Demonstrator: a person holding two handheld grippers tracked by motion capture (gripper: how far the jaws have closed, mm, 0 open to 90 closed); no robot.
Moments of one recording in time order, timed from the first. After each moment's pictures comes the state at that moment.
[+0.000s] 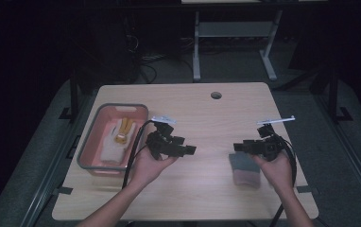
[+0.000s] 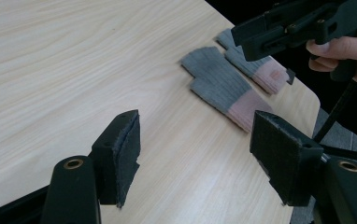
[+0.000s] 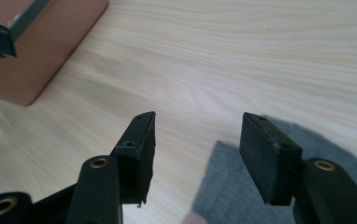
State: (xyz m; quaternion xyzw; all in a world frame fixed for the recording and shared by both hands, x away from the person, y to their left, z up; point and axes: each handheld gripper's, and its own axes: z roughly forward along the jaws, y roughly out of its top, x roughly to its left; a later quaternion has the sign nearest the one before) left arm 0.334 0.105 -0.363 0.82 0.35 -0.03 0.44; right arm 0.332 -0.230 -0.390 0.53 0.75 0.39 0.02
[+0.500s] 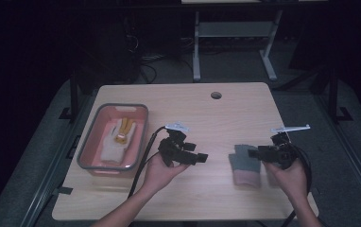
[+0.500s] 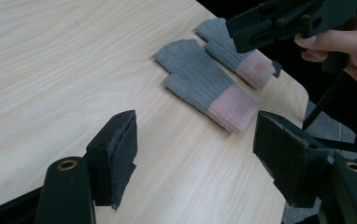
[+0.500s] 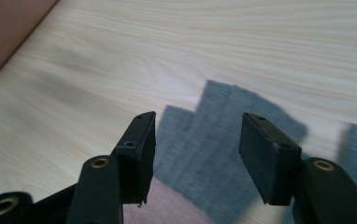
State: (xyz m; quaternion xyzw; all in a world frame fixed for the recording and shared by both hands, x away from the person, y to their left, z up) left arm 0.324 0.075 -0.378 0.83 0.33 -0.05 0.45; right arm 0.312 -0.265 -0.401 0.55 0.75 0.36 0.06
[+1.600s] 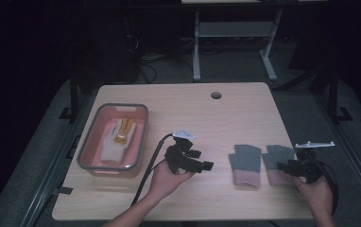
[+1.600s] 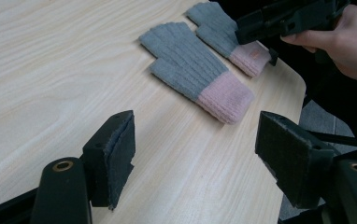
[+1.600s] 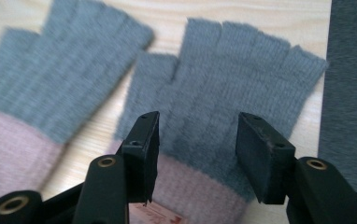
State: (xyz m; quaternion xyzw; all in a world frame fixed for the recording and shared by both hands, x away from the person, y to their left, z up) left arm 0.314 0.062 -0.397 0.83 0.33 -0.06 0.44; right arm 0.287 -0.338 -0.446 0.61 0.74 0.27 0.13
